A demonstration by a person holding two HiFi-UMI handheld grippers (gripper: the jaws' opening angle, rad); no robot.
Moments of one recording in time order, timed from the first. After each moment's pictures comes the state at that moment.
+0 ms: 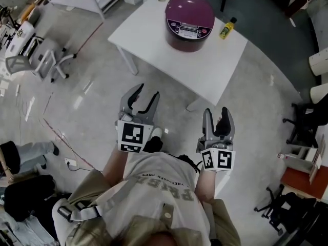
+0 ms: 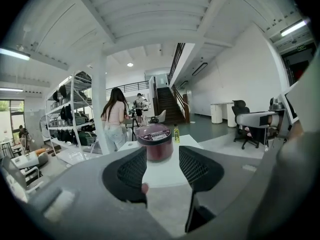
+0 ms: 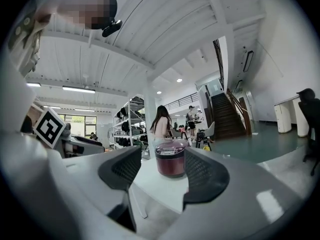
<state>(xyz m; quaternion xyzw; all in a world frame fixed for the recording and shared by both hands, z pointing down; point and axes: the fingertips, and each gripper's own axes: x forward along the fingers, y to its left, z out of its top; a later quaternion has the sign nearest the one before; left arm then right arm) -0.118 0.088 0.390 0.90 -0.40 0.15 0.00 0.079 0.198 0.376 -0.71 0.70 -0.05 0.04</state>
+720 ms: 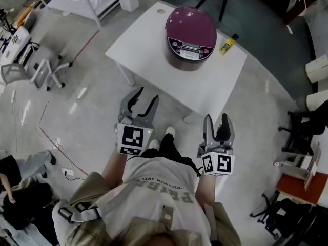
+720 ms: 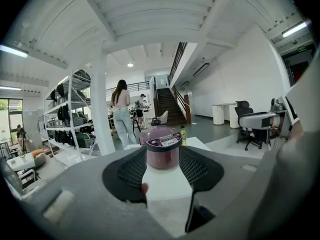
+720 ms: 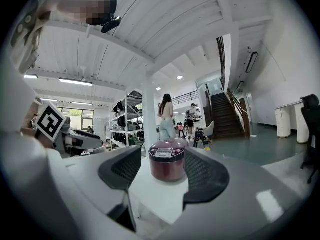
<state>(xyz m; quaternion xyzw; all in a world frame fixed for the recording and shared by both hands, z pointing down) -0.110 -0.004 0.388 0.91 -0.40 0.14 0.00 0.095 0.116 0.380 -0.72 0.69 -0.05 0.01</state>
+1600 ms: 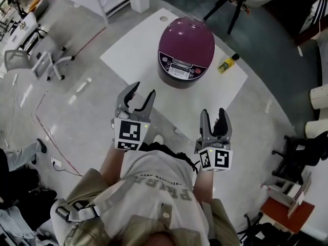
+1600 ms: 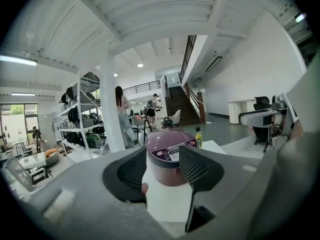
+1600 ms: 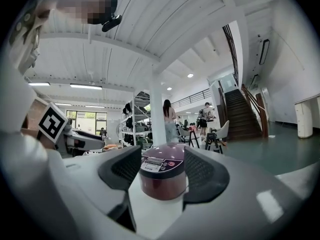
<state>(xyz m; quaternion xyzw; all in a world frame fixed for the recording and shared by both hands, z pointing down) -0.038 -0.086 0.390 0.87 -0.47 0.15 0.00 0.180 0.002 0.383 -0.66 0.75 -0.04 0.01</state>
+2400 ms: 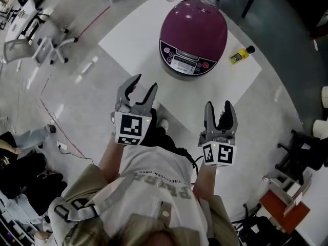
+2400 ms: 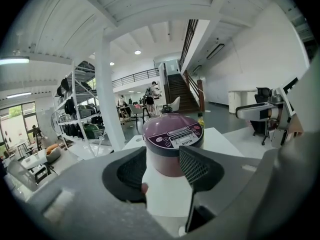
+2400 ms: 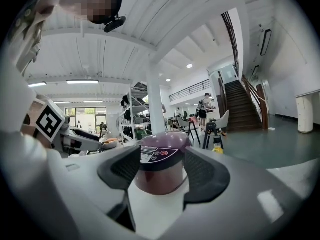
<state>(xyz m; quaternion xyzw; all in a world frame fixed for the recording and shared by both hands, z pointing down) -0.023 -0.122 0.441 0.86 -0.46 0.22 0.03 0.199 -0.045 0.427 -0.65 0.75 -0.09 -0.01</state>
